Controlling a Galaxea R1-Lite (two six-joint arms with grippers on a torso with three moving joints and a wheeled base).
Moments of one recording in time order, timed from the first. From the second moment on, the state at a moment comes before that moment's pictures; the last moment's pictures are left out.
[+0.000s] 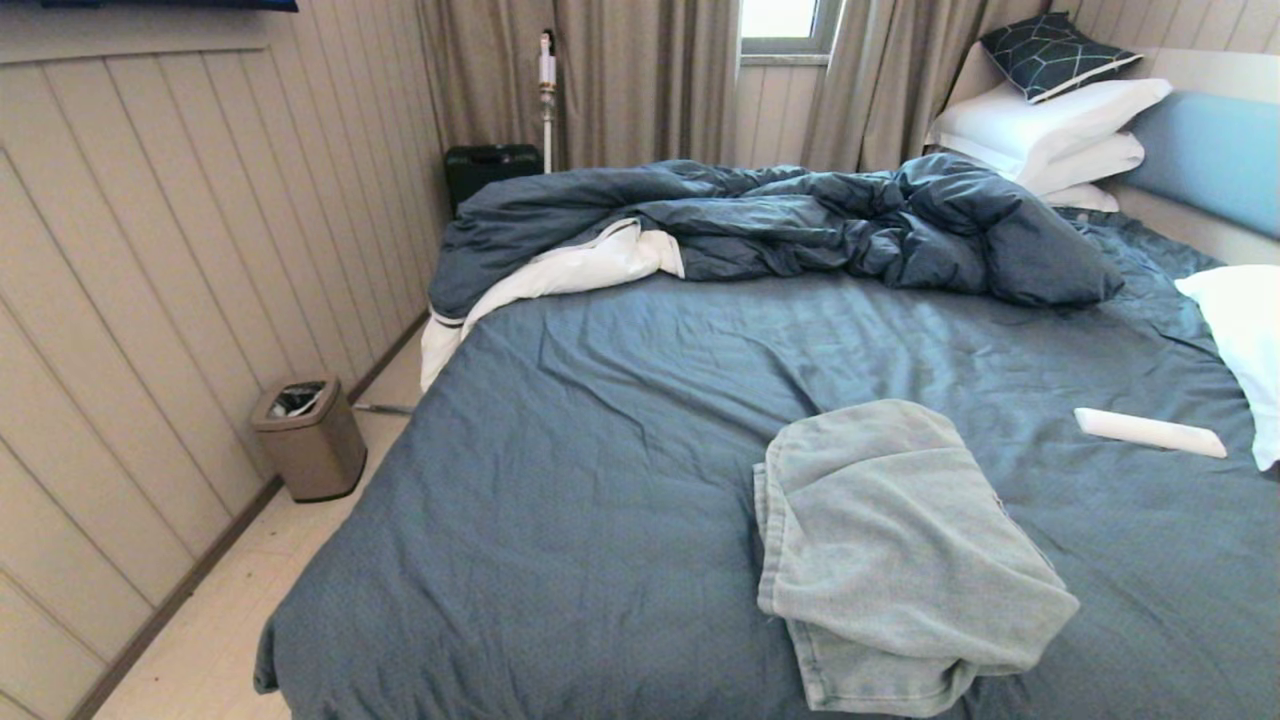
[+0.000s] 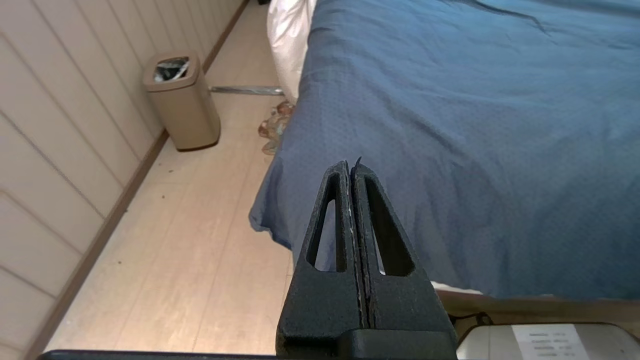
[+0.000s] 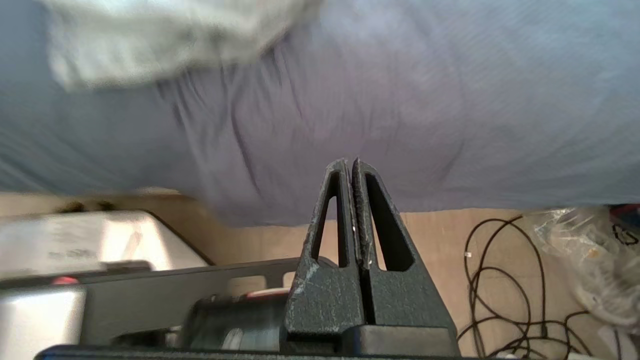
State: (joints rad) left arm 0.00 0.00 -0.07 0.18 -0.02 0.06; right arm 0.00 0.14 -0.46 0.71 -0.17 -0.03
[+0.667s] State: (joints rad) left arm 0.00 0.00 0.00 0.00 -0.01 0.04; right arm 0.00 0.00 -0.01 0.01 0.00 0.00
